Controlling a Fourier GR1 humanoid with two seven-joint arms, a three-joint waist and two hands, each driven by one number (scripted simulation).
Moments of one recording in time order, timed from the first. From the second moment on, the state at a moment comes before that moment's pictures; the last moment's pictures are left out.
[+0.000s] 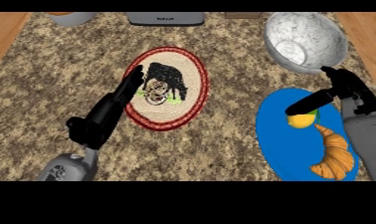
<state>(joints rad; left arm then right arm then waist) -0.16 0.27 -0.32 -1.57 0.16 0.02 0.04 -0.39 -0.46 0.11 -1.48 0.25 0.14 1.24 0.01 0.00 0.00</state>
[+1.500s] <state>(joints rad) -0.15 0.22 -0.27 -1.55 0.12 -0.02 0.03 -0.25 -0.36 0.09 -1.39 0.56 0.10 1.15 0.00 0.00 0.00</state>
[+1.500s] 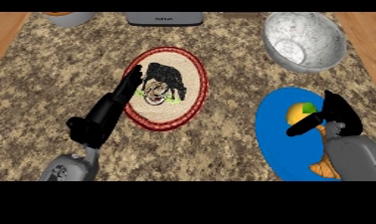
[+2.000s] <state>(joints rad) -0.13 0.20 -0.22 -1.58 0.09 -0.07 0.05 -0.26 -0.33 0.05 -1.33 0.68 0.08 1.07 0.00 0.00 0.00</state>
